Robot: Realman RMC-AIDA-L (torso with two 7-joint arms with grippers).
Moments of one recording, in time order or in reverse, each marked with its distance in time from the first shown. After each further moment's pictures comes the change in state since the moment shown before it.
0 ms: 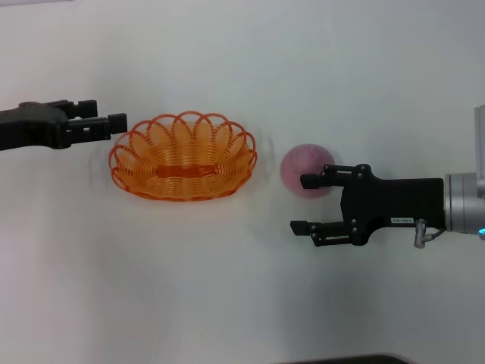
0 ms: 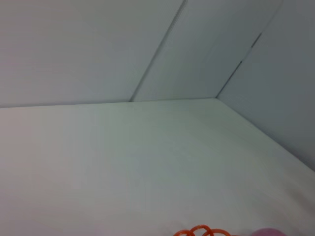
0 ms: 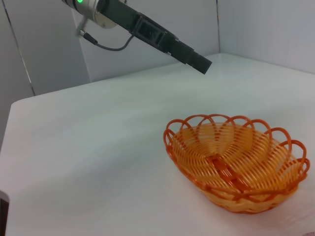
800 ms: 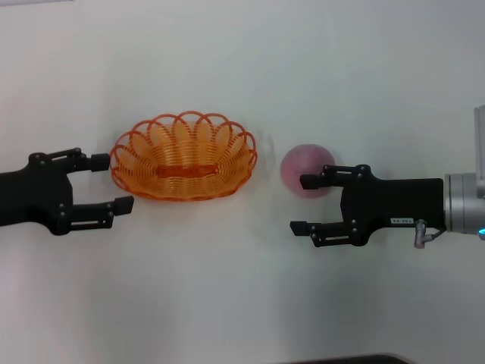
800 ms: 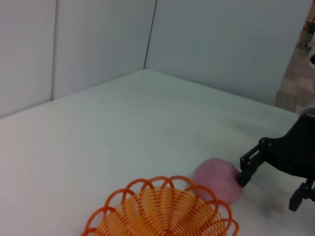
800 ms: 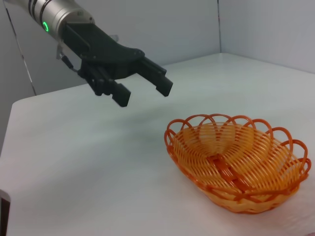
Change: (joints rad) left arm 0.113 -0.026 0.017 0.015 0.015 0.131 0.476; right arm 0.000 0.000 -0.002 0.000 0.000 -0.001 -0.001
